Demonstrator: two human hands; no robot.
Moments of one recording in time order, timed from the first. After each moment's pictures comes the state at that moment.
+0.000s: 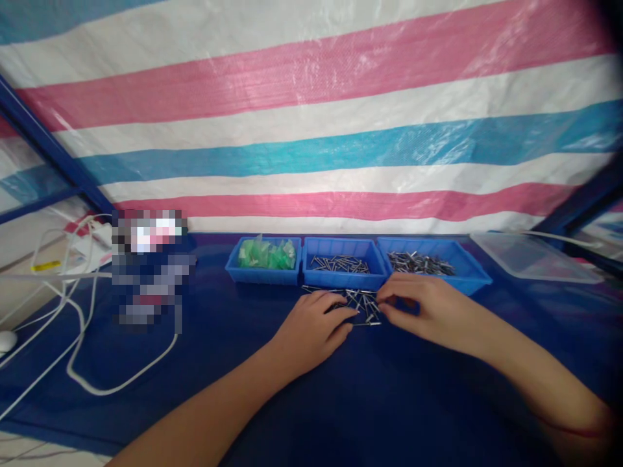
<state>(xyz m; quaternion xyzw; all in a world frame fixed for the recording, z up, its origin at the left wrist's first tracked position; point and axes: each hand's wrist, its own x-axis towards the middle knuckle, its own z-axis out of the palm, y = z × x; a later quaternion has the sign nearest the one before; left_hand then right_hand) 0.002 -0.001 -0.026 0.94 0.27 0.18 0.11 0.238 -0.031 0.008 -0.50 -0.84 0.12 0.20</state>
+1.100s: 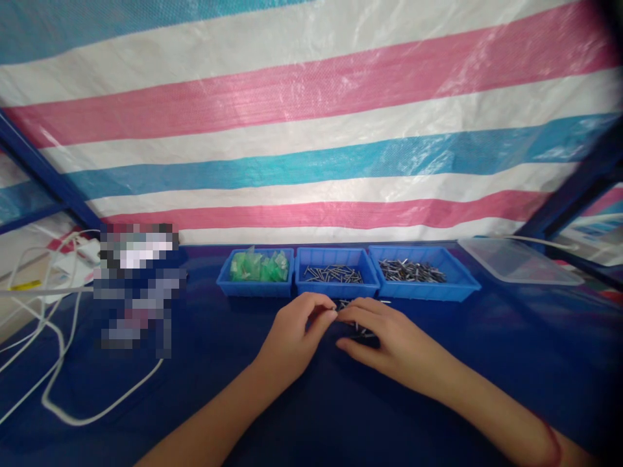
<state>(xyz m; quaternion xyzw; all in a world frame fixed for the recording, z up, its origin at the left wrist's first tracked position) 0.002 0.001 -0.007 0.82 0.36 0.32 0.30 0.192 -0.042 -0.004 -0.48 -0.82 0.16 0.27</state>
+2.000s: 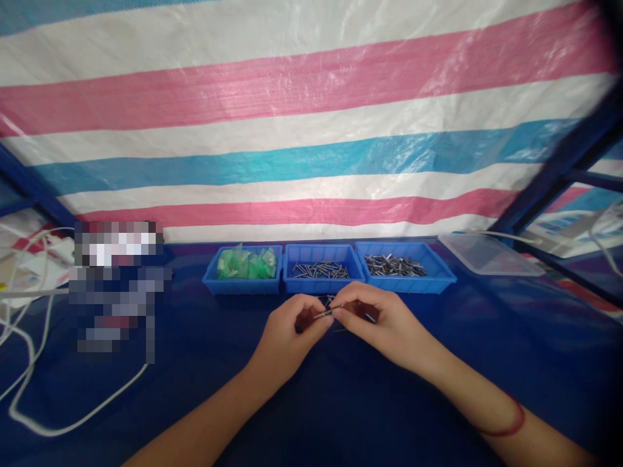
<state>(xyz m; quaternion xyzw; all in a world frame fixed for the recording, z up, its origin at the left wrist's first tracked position) 0.010 -0.005 -0.021 0.75 0.39 0.34 0.41 0.193 -0.039 -0.004 -0.48 -0.70 0.28 0.44</state>
